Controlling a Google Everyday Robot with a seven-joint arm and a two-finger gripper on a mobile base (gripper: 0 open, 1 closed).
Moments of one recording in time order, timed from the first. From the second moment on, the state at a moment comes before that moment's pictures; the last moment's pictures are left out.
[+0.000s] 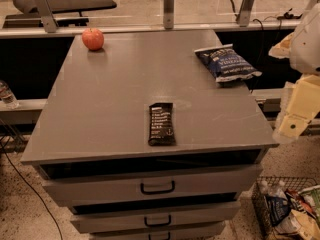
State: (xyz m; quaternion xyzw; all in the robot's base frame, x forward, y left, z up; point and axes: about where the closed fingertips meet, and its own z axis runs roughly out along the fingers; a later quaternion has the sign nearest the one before) arm 0.438 -0.216 0.978 -0.60 0.78 -0.04 0.16
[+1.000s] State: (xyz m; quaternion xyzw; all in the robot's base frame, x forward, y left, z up) arm 0.443 -0.163 0.968 -0.57 0.80 -0.03 0.19
